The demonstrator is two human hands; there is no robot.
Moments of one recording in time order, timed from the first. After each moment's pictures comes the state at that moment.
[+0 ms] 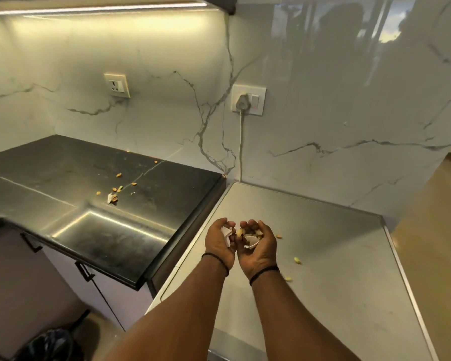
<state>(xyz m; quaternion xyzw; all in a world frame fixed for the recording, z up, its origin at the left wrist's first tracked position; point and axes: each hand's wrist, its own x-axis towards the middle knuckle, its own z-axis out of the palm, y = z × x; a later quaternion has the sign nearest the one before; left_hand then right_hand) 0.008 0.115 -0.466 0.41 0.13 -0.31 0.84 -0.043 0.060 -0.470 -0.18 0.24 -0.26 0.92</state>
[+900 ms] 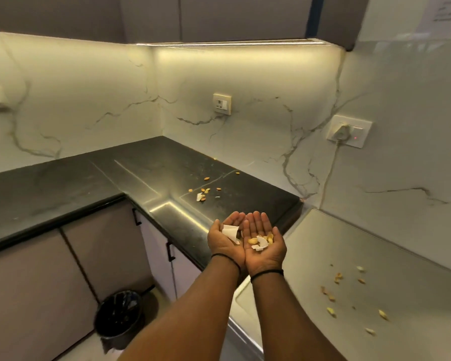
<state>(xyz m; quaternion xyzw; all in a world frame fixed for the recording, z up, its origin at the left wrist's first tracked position) 0.043 0.247 -0.411 0.22 0.18 -0.16 0.95 0.025 0.182 -0.432 -0.12 0.14 -0.15 0.97</state>
